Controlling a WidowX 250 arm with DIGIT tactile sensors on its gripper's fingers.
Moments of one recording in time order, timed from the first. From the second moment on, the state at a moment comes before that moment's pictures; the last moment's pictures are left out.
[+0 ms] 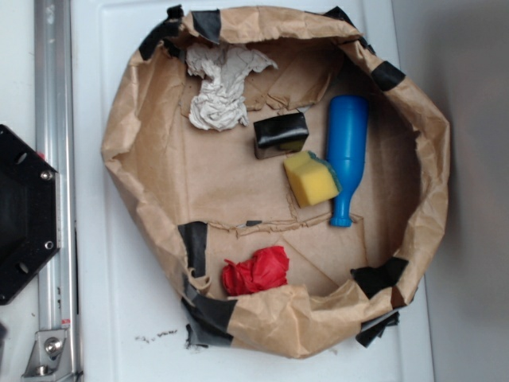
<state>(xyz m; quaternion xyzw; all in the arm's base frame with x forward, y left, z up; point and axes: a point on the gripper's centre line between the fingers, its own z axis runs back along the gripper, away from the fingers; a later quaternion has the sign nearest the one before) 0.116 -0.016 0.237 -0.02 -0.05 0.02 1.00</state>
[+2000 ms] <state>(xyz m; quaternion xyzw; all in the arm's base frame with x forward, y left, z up) 0.313 0.031 0.012 0.04 0.01 -0.04 1.00</state>
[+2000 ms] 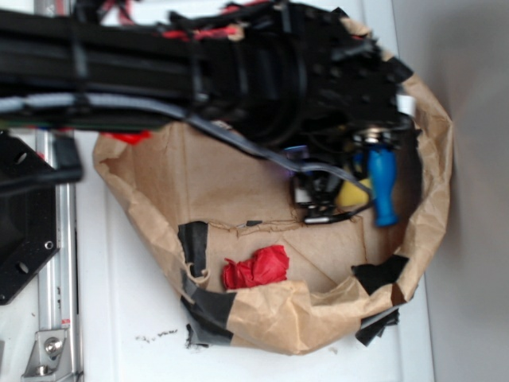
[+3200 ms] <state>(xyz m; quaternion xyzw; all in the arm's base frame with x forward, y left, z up) 0.258 0.029 0.161 0.03 0.01 -0.10 0.99</state>
